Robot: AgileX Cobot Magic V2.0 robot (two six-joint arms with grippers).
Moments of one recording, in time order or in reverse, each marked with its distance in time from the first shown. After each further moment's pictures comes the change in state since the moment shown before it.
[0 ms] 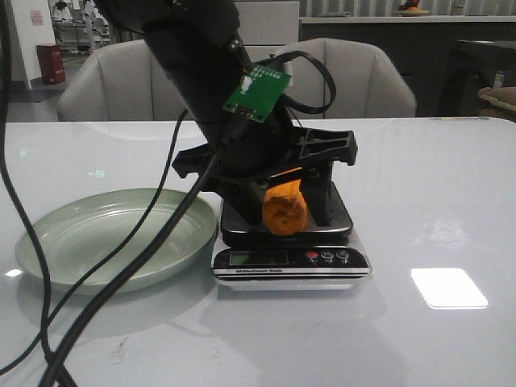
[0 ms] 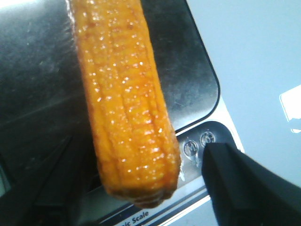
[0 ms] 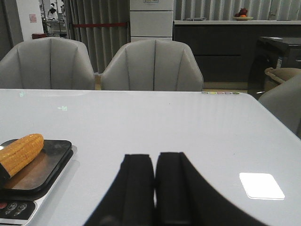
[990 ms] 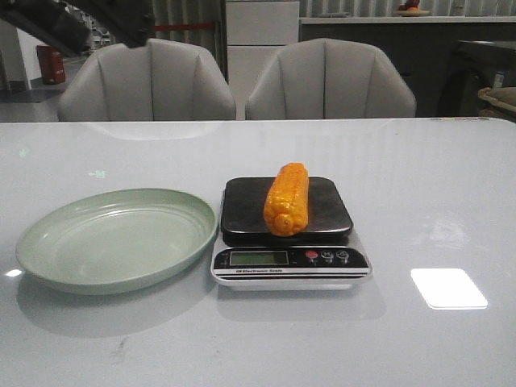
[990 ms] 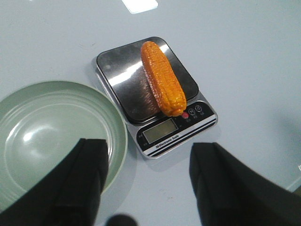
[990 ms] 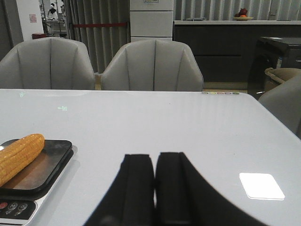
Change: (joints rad) left arm 0.050 -0.897 0.537 0.213 -0.044 0.000; right arm 0.000 0.000 0.000 0.000 0.000 0.000
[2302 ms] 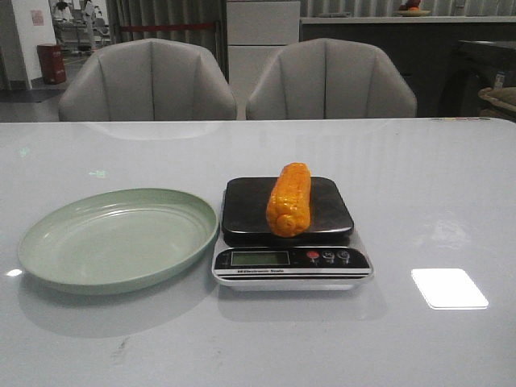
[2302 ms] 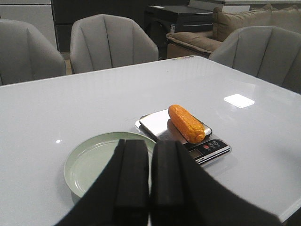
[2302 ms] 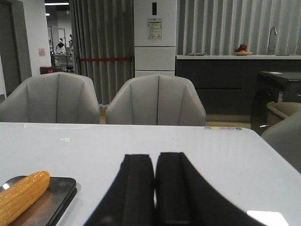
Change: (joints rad) left arm 0.000 -1.058 0.431 0.188 0.123 0.000; right arm 0.000 0.000 0.000 0.000 -0.137 0.000
